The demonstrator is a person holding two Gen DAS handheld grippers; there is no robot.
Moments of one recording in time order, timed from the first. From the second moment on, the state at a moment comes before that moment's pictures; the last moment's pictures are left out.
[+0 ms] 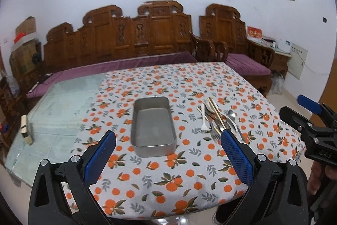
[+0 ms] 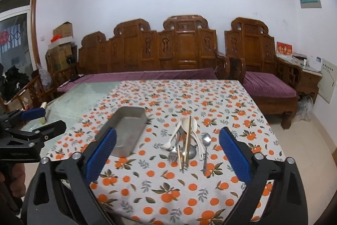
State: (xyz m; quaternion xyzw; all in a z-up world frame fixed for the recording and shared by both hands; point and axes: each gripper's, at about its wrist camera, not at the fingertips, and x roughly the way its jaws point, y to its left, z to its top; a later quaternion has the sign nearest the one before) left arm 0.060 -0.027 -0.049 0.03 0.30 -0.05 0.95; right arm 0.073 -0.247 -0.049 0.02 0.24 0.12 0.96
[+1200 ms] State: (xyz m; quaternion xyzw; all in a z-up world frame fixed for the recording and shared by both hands) left arm 0.194 -0.077 -0.131 0.05 0.39 -0.14 0.91; right arm 0.273 -0.277 -0.218 0.06 0.40 0.18 0.90
